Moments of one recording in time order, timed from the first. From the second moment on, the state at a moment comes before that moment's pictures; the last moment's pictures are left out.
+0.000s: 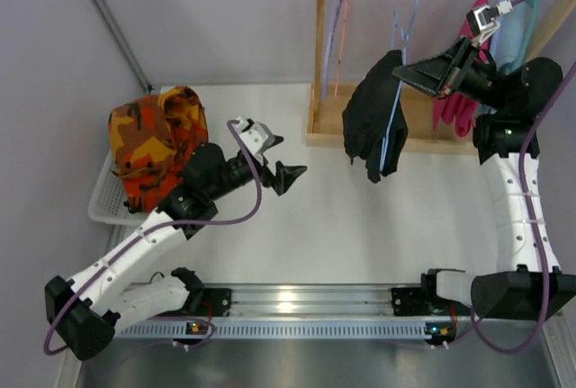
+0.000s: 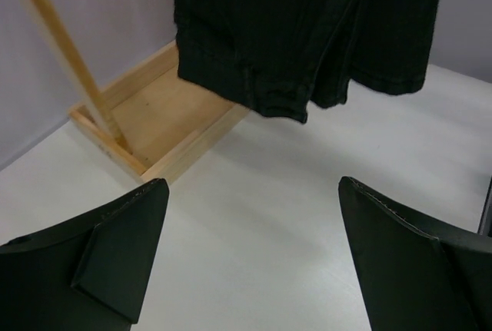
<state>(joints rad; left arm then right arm) -0.61 0.96 0.87 0.06 0.33 0.04 -0.05 1.25 1.44 0.30 -1.11 1.31</state>
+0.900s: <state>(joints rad) -1.18 1.38 1.01 0.64 -0.18 0.11 -0.05 1.16 1.41 0.13 -1.17 1.26</state>
